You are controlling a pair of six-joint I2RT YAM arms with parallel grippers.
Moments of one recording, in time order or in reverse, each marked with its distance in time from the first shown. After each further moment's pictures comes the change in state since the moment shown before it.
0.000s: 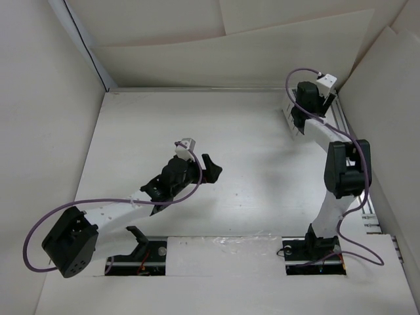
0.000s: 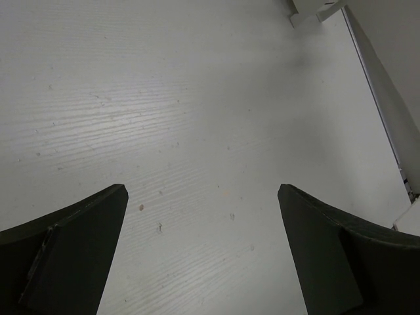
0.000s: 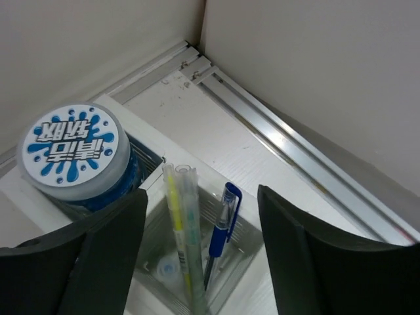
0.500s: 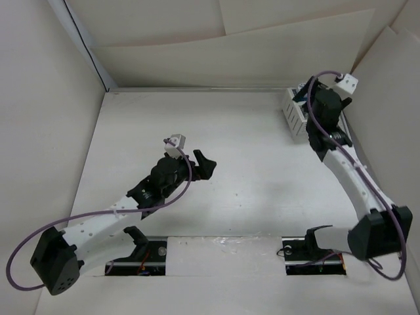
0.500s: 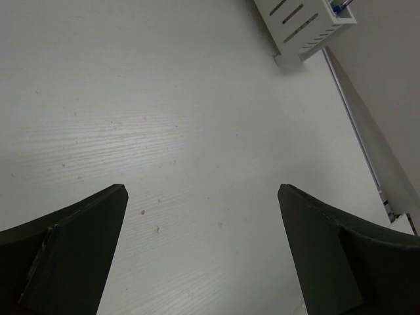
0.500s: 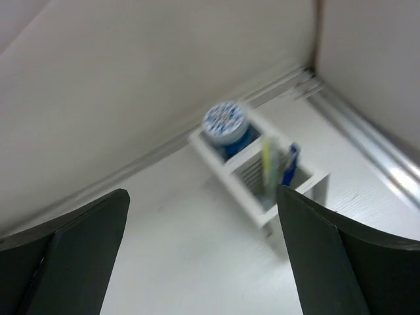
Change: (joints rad) left arm 0.000 -0.174 0.045 -0.159 -0.058 0.001; right arm 0.095 -0.569 -0.182 -0.167 -0.235 0.156
